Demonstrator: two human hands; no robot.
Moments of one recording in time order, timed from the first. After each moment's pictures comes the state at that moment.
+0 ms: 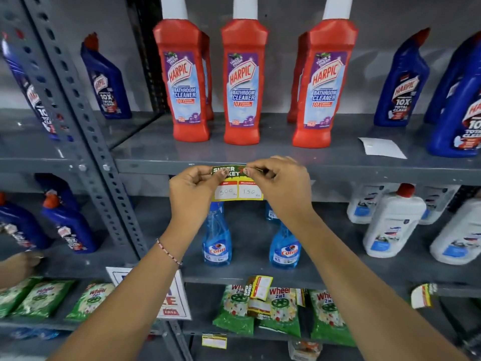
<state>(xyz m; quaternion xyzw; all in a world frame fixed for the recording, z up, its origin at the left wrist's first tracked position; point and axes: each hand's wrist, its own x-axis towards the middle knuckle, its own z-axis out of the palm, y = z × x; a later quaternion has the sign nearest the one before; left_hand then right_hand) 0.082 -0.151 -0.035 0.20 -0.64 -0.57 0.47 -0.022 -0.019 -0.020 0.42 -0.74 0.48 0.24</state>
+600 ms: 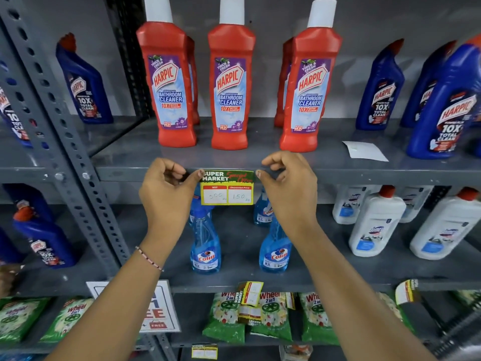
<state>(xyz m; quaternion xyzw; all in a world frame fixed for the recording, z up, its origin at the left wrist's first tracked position) 0.094 -0.161 -0.024 0.26 -0.69 -0.37 0.56 -0.015 0.003 -0.012 0.31 -0.75 0.54 0.23</state>
